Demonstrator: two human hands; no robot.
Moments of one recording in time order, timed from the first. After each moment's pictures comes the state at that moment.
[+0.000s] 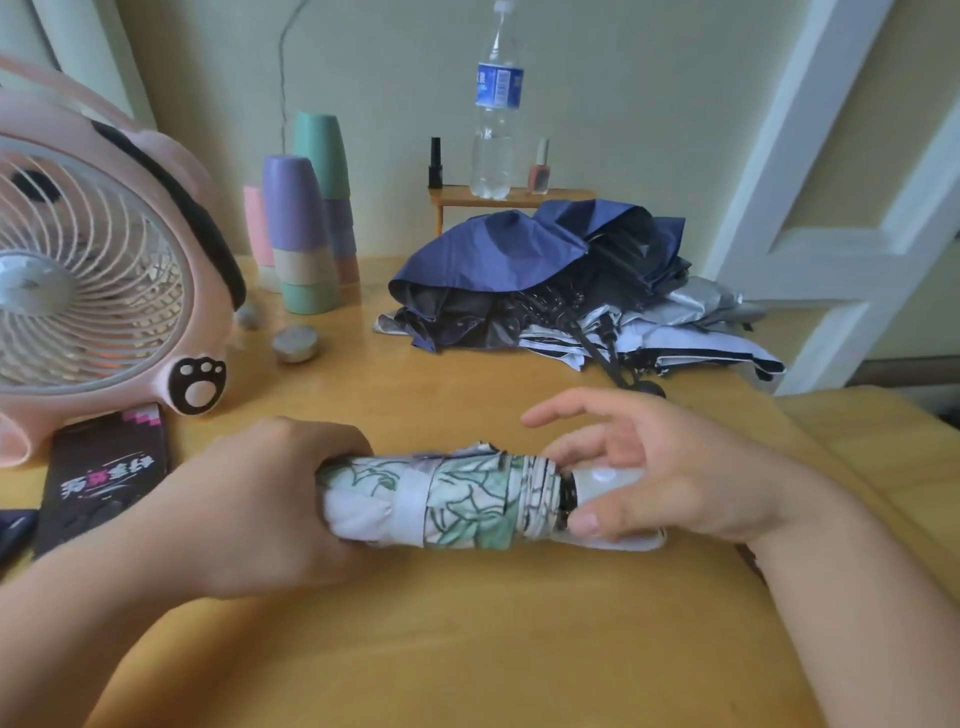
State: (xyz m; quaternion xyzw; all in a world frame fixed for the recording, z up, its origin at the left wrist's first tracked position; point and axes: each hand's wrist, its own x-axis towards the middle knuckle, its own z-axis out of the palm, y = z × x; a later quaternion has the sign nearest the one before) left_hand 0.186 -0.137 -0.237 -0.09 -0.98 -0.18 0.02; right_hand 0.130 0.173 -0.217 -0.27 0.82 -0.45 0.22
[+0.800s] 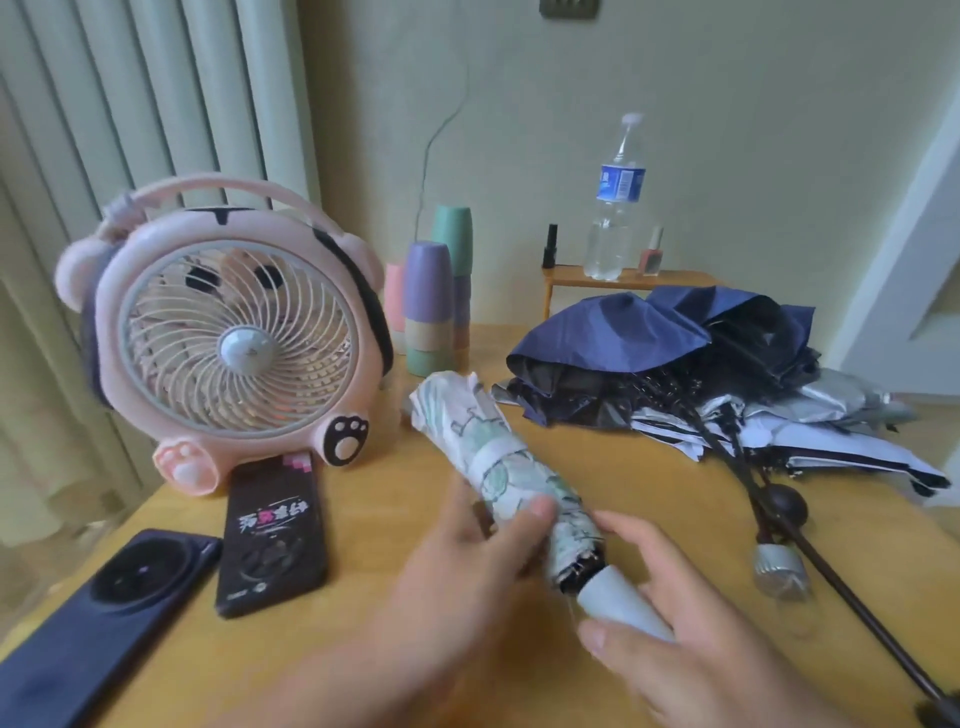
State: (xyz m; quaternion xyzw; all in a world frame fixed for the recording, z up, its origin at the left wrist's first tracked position) left_hand 0.183 -0.098 -0.267 0.04 -0.70 -0.72 0.05; right_hand 0.175 0.092 -0.249 -0.21 0.80 -0.54 0.16
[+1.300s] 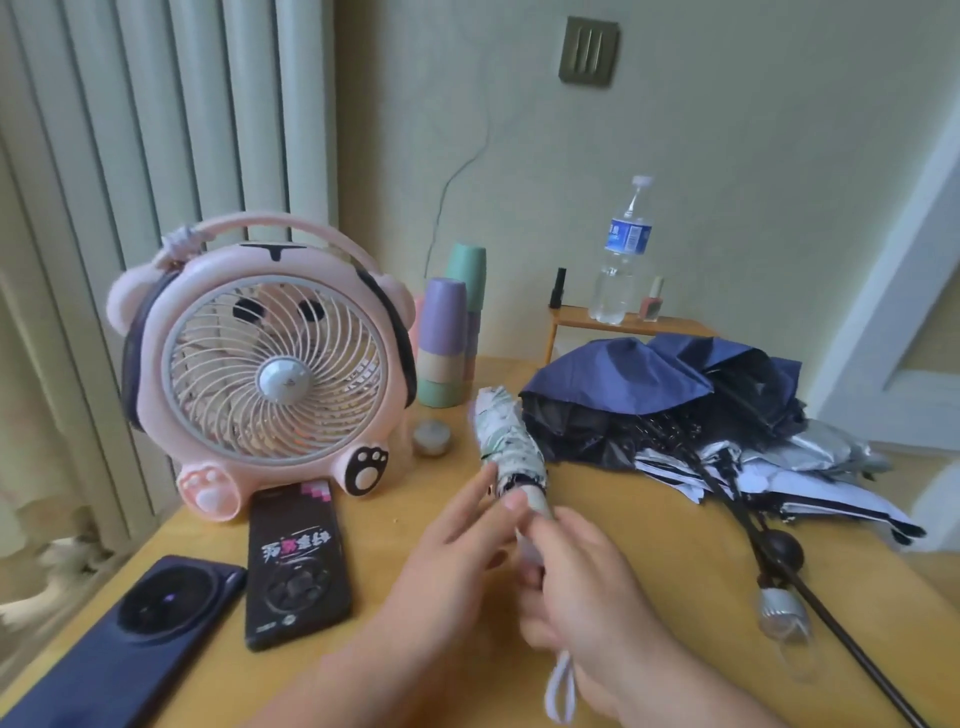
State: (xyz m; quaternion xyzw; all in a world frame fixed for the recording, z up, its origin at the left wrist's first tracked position) left_hand 0.168 -0.132 -0.266 0.05 -0.62 -0.78 0.07; right_hand 0.151 -0.011 -0.249 -0.05 0.68 -0.71 0.16
